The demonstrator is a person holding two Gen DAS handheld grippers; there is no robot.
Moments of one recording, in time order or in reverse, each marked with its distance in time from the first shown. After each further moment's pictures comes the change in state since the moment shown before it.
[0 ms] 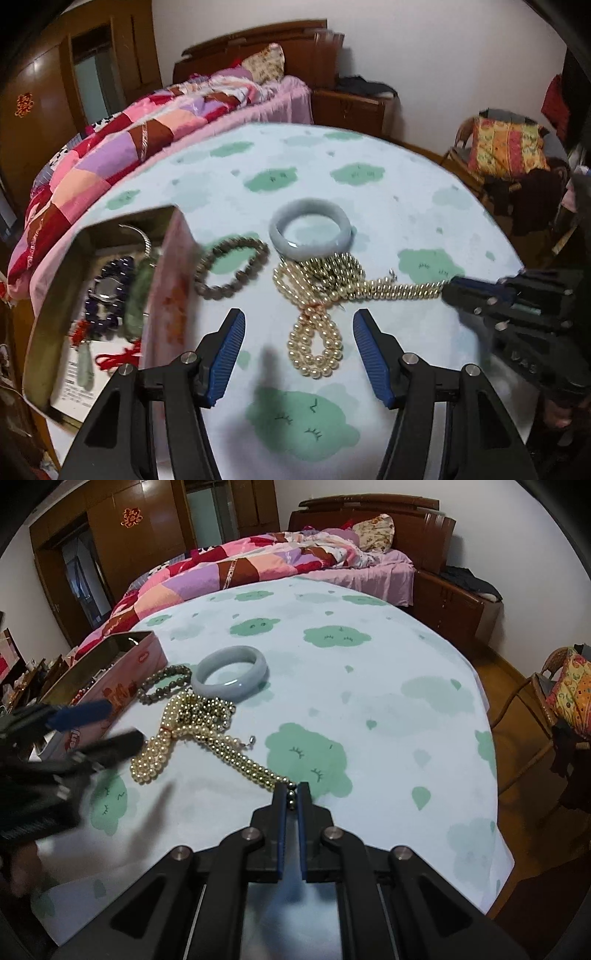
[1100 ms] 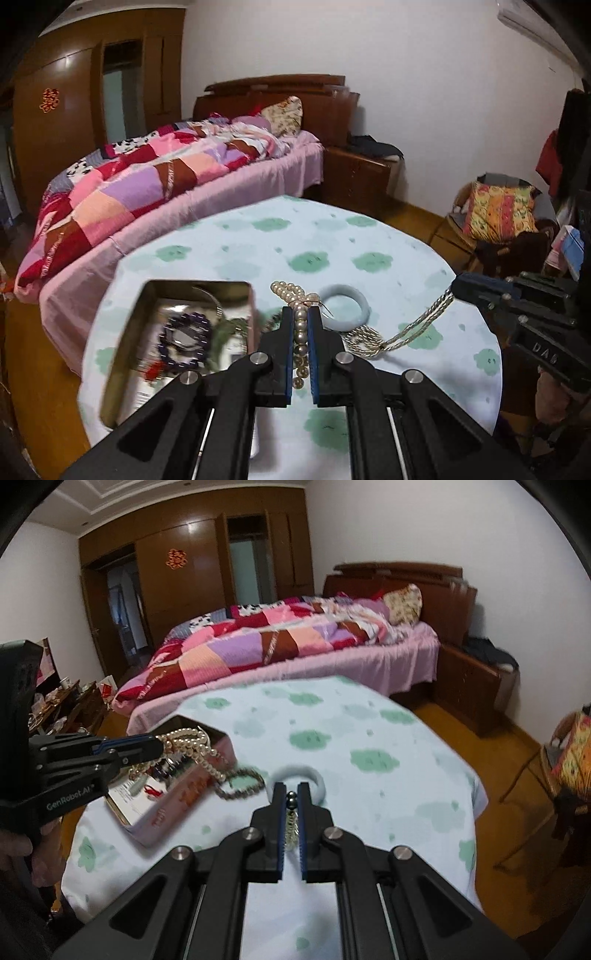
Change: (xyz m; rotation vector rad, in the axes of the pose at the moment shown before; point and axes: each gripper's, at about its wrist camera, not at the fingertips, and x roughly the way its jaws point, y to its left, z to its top) left arm -0.097 0.062 0.025 -0.104 -0.224 -0.021; right arm -0.077 0.051 0.058 -0.111 -0.259 0.081
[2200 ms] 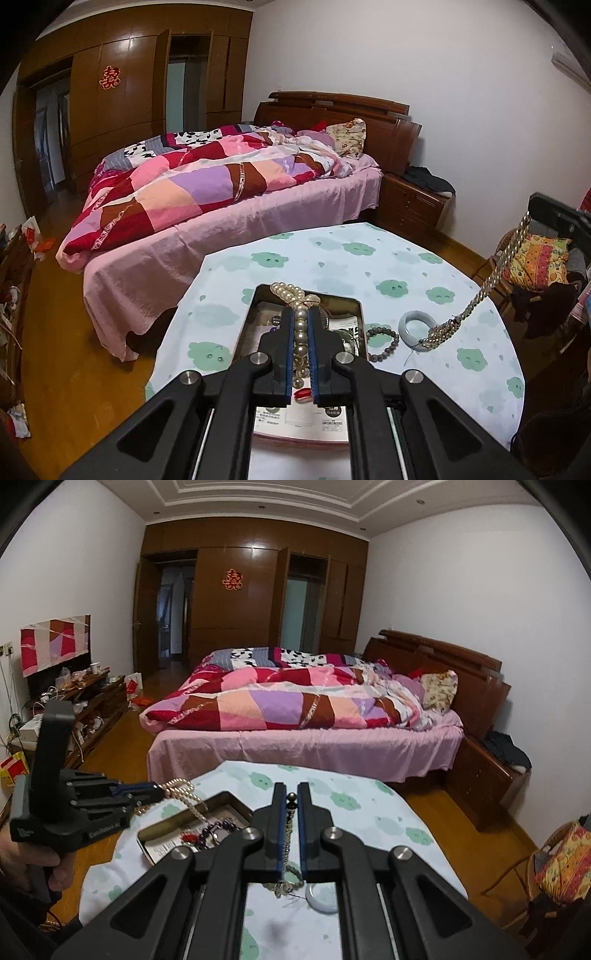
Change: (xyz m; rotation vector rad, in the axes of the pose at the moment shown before) left arm -0.045 0.099 -0.001 -0.163 -0.058 0.141; right arm -0.025 0.088 0.084 -0.246 -0.174 0.038
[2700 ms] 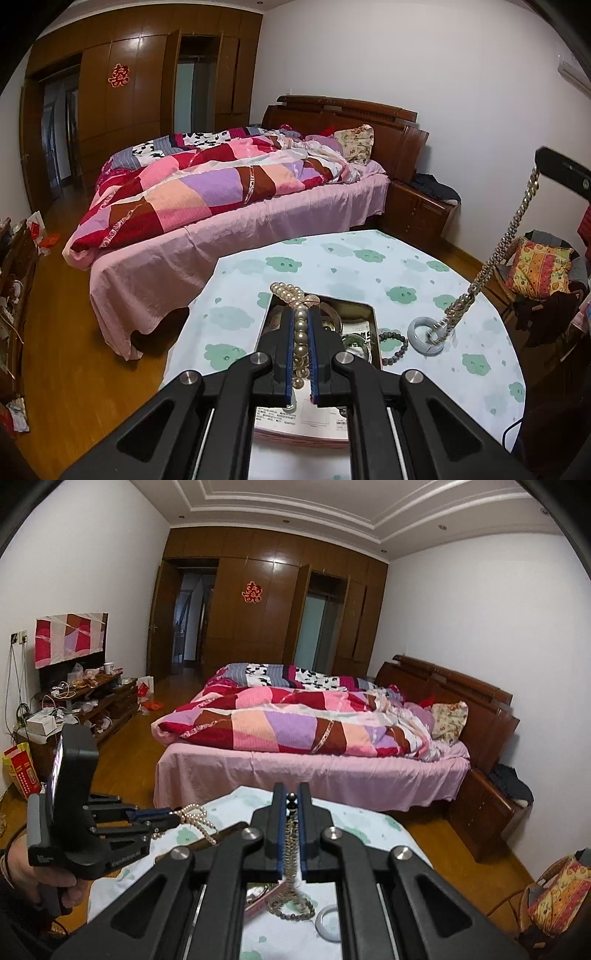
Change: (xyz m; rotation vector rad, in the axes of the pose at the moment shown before) left arm -0.009 0.018 0.004 -0.024 -0.017 0.012; right arm -0.003 0.026 0.030 -0.078 -0.069 0.018
